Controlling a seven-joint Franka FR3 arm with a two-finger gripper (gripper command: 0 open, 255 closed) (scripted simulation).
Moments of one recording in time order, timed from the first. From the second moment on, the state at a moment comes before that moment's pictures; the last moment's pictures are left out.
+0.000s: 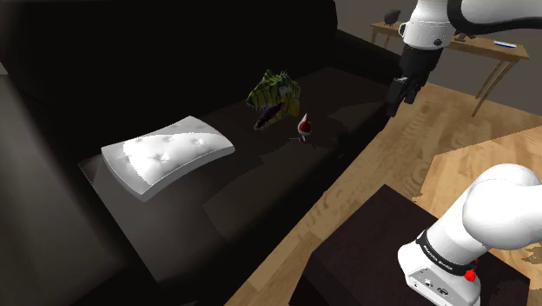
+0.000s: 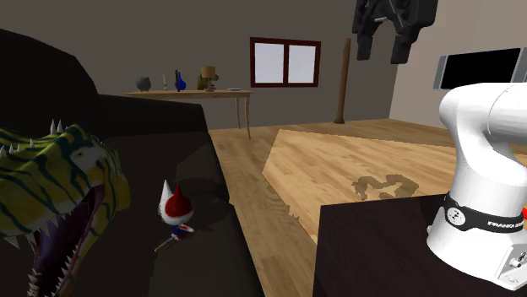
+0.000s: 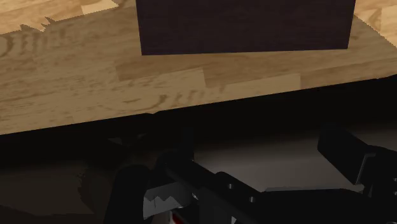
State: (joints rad) arm 0.00 -0.79 0.05 -2.38 -0.11 1.51 0.05
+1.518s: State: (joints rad) arm -0.12 -0.17 0.06 -2.35 -0.30 2.27 0.28
